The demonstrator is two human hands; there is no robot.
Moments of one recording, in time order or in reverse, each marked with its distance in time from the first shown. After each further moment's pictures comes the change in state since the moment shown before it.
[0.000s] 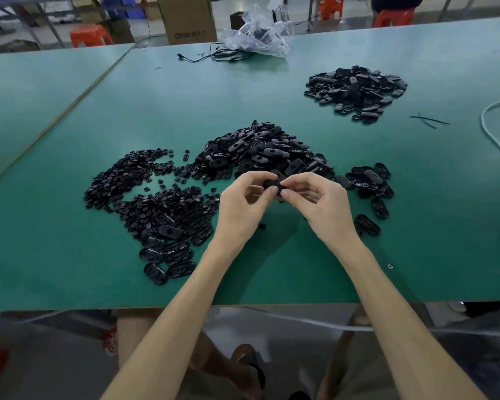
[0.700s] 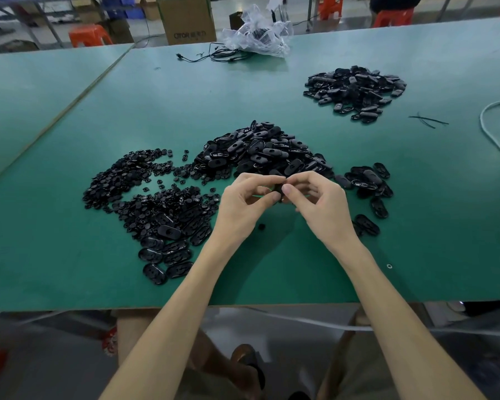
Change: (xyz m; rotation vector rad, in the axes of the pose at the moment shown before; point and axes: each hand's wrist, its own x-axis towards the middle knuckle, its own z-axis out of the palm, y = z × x) left_hand 0.003 -0.002 -0.004 -0.105 -0.114 0.019; right_hand -0.001 -0.002 0.002 -0.064 0.043 0.036
